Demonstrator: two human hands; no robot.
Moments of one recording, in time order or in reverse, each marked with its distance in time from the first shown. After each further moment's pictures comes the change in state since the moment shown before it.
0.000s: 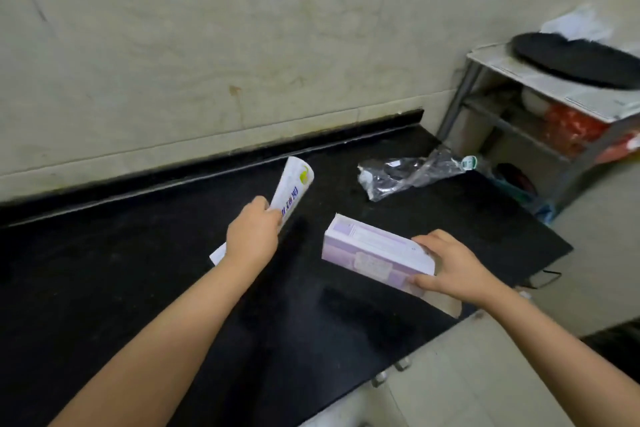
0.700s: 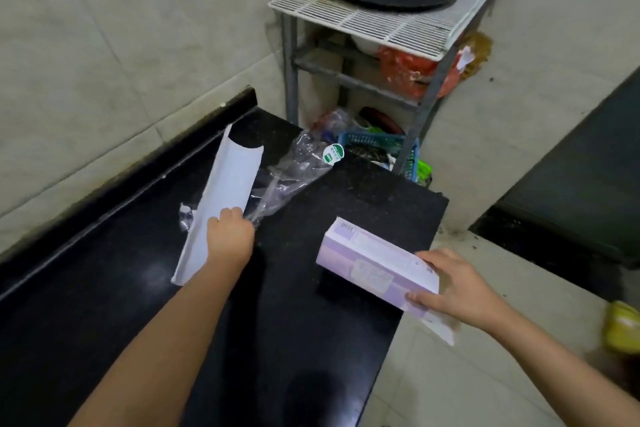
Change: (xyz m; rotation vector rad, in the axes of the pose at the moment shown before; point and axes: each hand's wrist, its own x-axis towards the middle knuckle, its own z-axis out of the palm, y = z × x) left_hand 0.203 0.212 0.156 0.526 -0.242 0.491; right_hand -0.022 0.175 -0.040 0.245 0.220 0.552
